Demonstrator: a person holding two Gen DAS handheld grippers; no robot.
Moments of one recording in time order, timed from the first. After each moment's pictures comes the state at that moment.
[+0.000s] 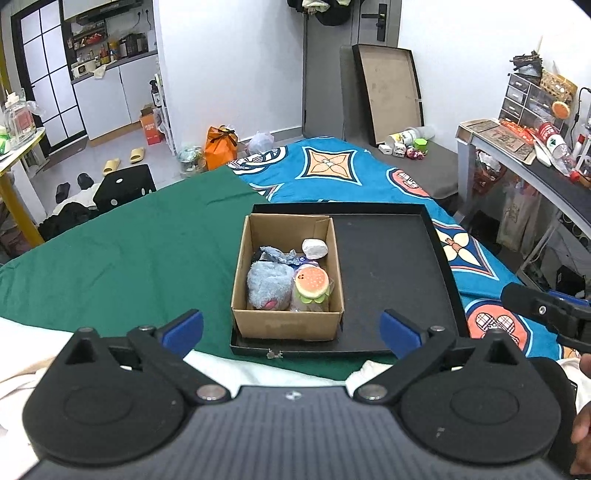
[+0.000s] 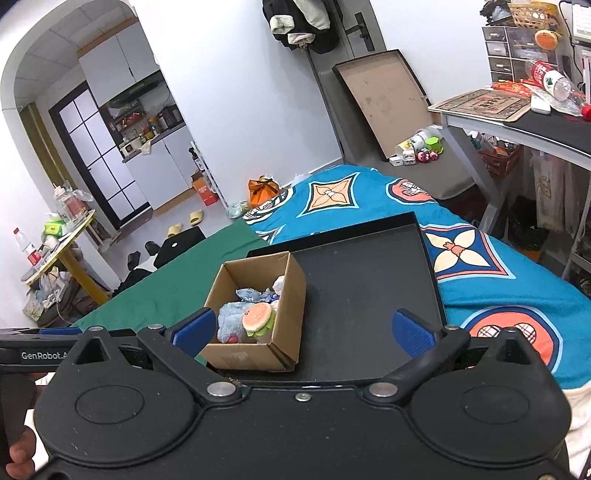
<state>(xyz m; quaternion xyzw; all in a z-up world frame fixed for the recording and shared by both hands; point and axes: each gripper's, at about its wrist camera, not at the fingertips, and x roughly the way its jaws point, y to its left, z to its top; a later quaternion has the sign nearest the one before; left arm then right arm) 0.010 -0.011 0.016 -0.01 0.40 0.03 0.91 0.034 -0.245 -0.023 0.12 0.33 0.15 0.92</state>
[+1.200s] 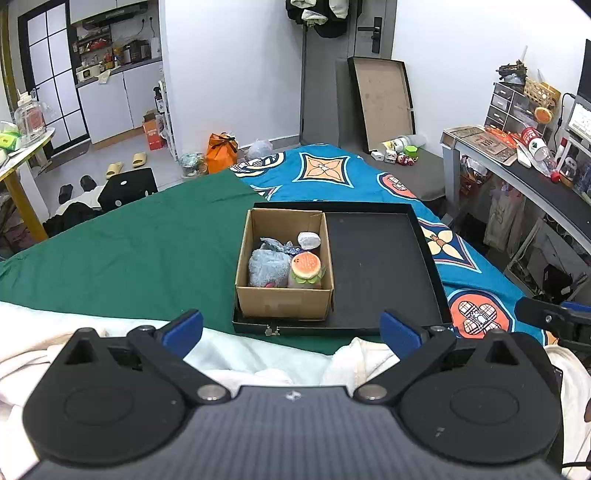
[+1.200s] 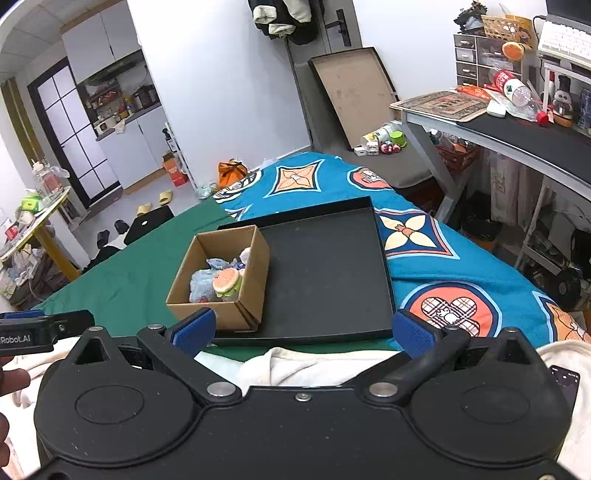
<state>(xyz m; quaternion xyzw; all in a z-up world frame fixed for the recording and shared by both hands) -0.046 -0.015 0.030 -0.02 0.39 0.03 0.92 -0.020 -0.260 -0.006 0.08 0.36 0.10 0.93</state>
